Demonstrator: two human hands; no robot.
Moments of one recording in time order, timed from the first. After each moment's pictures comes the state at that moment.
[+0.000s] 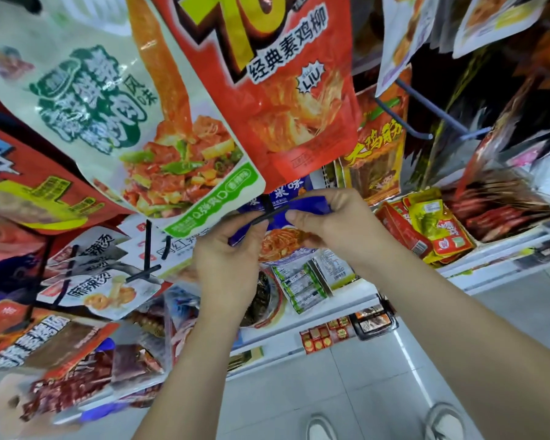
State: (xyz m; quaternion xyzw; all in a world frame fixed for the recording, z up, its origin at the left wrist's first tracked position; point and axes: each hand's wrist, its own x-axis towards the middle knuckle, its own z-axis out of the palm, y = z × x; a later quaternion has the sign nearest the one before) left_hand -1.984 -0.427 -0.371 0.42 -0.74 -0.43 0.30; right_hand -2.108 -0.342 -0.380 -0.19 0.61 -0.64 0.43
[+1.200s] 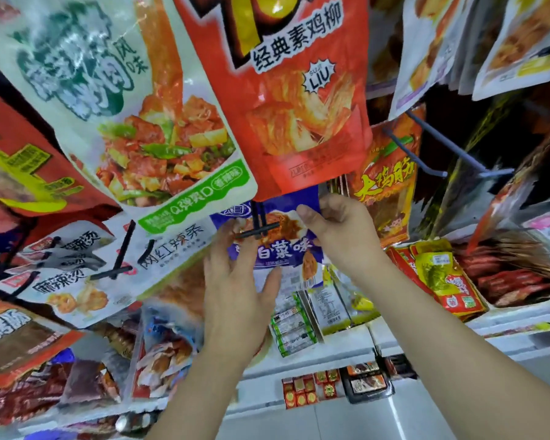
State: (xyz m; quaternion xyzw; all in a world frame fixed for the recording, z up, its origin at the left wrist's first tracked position) left_hand -1.981 -0.425 -0.436 0.35 -0.89 -0.10 0.27; right_hand -2.142 -0.371 -0.428 -0.30 0.68 -0.63 0.24
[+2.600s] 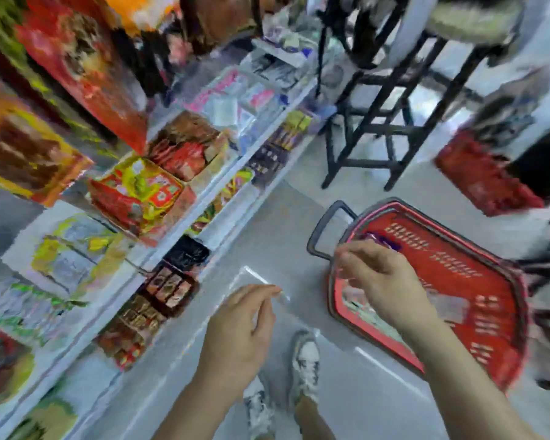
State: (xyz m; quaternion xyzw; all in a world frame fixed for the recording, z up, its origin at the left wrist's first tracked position) left_hand -2.004 -0.089 -0.513 0.04 -0.89 -0.46 -0.05; right_hand -2.071 0.116 -0.467 0.10 0.82 -0.54 0.16
